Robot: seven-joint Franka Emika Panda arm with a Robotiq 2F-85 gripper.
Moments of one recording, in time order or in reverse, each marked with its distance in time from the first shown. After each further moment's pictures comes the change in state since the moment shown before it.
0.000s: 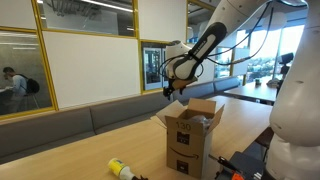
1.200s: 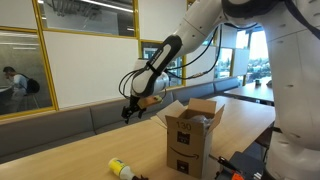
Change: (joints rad) arm 0.192 0.349 0.181 0.188 0.548 0.182 -0.438
